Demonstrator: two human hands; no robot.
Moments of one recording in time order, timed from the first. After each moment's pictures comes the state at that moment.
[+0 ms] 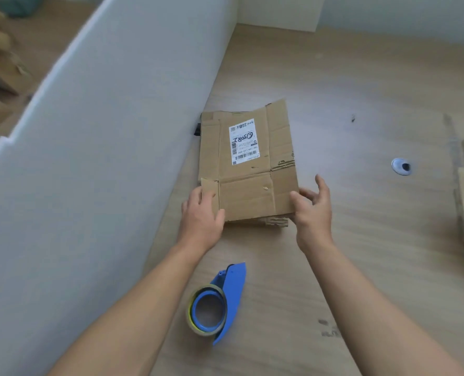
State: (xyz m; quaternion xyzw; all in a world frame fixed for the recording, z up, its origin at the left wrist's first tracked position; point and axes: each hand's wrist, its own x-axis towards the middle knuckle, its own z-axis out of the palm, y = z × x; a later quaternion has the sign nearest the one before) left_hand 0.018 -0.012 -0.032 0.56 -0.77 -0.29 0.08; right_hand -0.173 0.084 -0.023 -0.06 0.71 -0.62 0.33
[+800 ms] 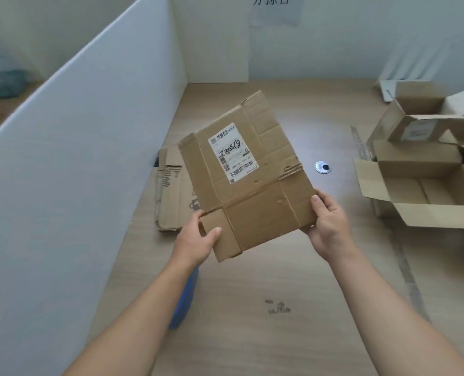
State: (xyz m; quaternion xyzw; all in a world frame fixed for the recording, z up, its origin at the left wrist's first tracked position) left_hand -0.036 0.102 0.006 0.52 -0.71 -0.45 0.14; right_hand -0.264 0.244 0.032 -0.04 0.57 -0.73 0.37
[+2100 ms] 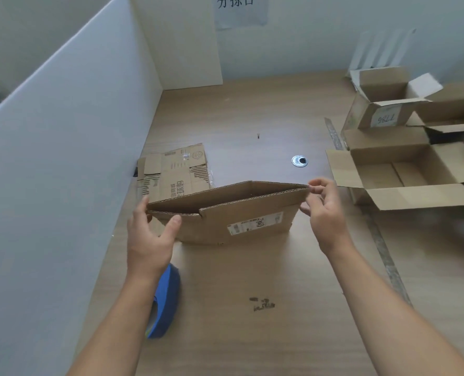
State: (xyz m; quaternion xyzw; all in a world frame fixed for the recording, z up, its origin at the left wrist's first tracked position) left_hand -0.024 0.118 0.055 0.50 -0.71 -0.38 0.33; right_hand -0.291 0.288 0.036 -0.22 0.69 -0.66 0.21
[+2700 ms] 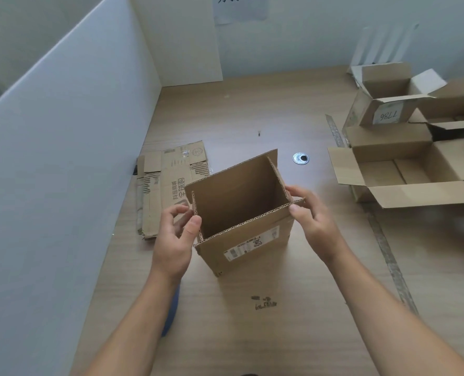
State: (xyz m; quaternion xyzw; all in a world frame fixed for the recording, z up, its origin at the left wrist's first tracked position) left_hand -0.048 0.143 0.050 0.38 -0.64 -0.58 0.34; right_hand -0.275 0.295 0.033 -0.35 0.67 -0.60 0.26
